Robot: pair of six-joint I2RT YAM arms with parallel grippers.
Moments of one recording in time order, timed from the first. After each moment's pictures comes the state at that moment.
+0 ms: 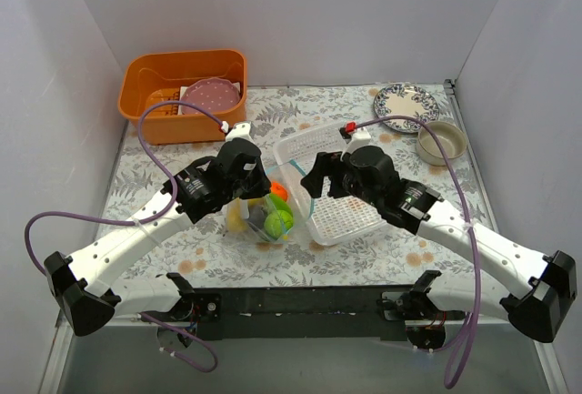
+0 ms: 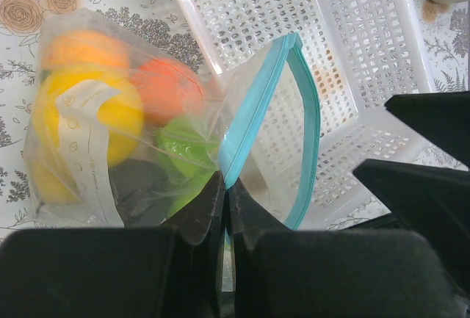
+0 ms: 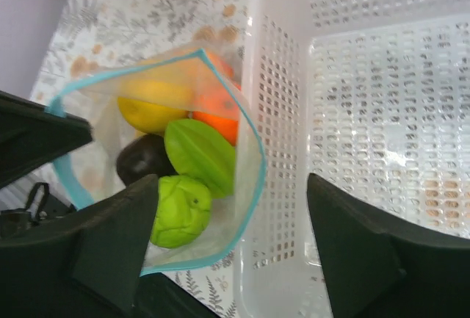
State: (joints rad) left arm -0.83 1.16 1.18 -0.73 -0.27 -0.77; right arm 0.87 1.09 0.96 -0.29 0.11 0.55
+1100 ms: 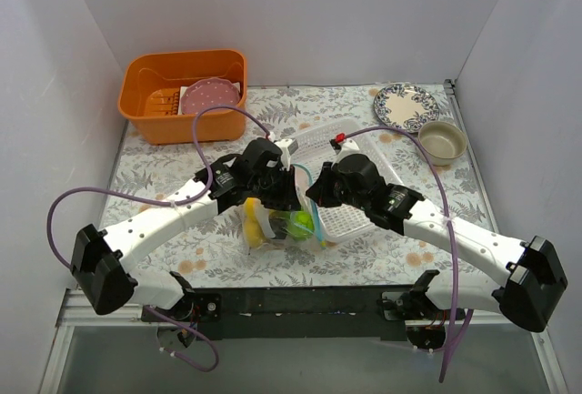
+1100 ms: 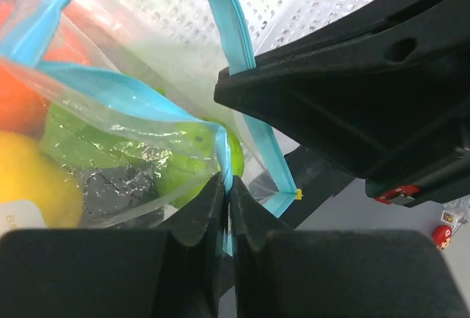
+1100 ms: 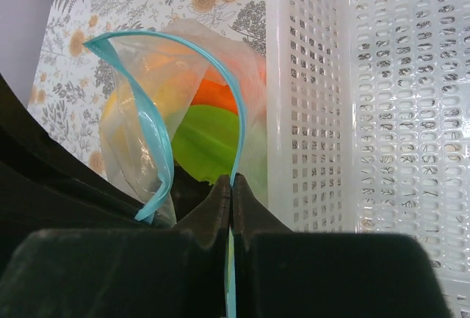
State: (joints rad) left arm -0.83 1.33 1.14 -0.61 0.19 -0.61; right arm 0.87 1.18 0.86 -0.21 0.05 0.67
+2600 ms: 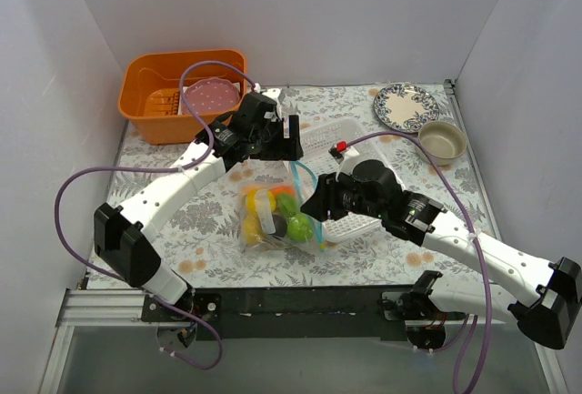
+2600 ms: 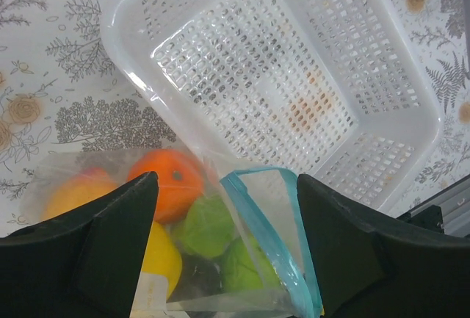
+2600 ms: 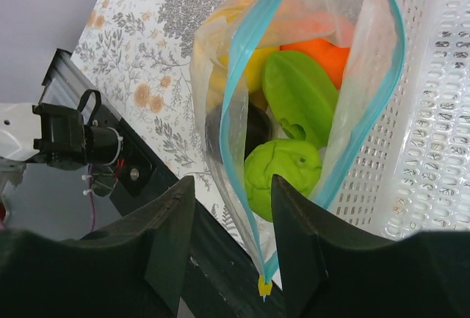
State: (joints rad) left arm -0.66 1.53 1.49 -0.67 0.00 -0.51; right arm 0.91 1.02 0.85 -0.29 -0.12 0.57
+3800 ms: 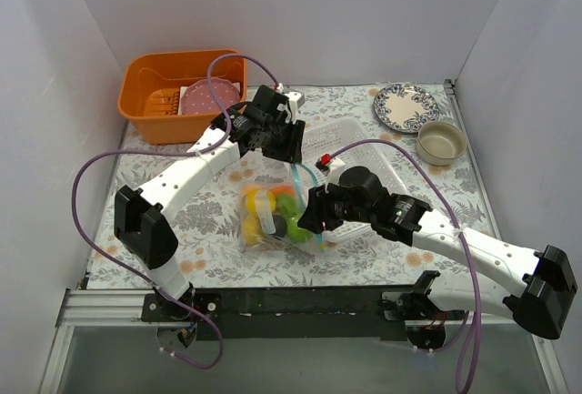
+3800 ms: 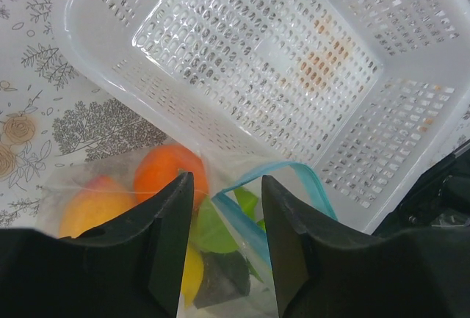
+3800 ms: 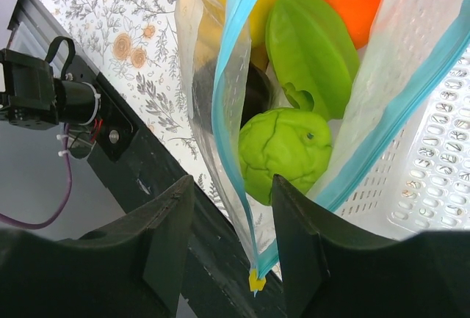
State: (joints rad) left arm -0.66 1.67 1.63 -0.79 0.12 -0.31; right arm 0.96 1.09 0.82 -0.30 -0.17 0.52
